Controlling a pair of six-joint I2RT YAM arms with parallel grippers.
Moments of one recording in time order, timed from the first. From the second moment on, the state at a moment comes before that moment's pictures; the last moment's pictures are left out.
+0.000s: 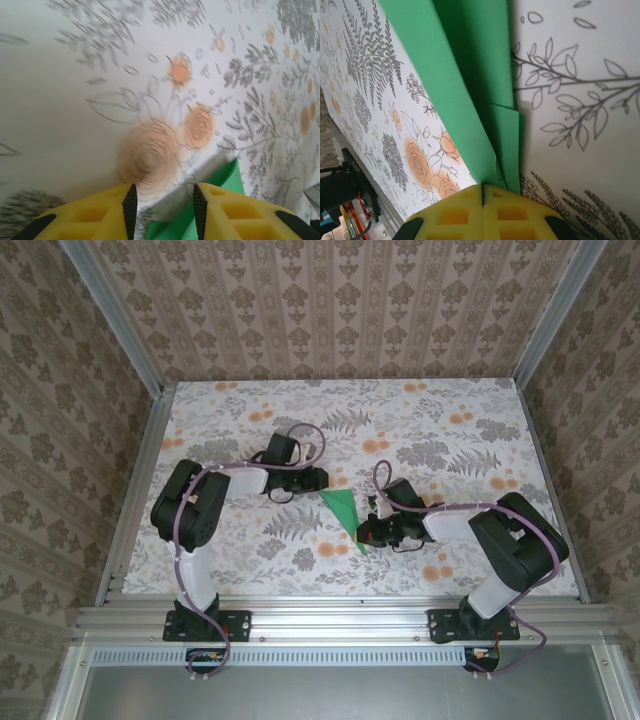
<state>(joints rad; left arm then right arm) -0.50 1.93 1.05 -0.02 0.53 -0.50 0.52 1.61 0.56 0.02 -0.58 0.71</state>
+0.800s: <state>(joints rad) -0.82 1.57 0.93 -0.34 0.19 -0.82 0.46 1.40 0.64 -0.32 -0.42 0.59</state>
